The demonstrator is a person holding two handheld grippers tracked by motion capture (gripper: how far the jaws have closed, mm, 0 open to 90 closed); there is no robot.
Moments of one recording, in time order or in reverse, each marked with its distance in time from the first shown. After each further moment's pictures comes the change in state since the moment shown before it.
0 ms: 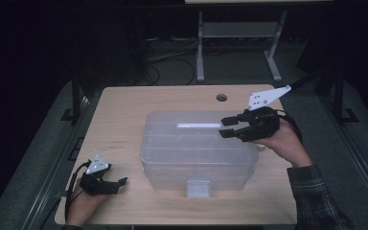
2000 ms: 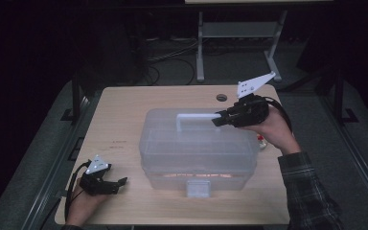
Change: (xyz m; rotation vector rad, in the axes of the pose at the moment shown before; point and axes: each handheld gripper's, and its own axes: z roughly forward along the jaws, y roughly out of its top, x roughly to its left) left arm 0.000 0.000 0.000 -0.004 -0.001 -0.003; right arm -0.027 0.022 0.017 0.052 0.044 -0.009
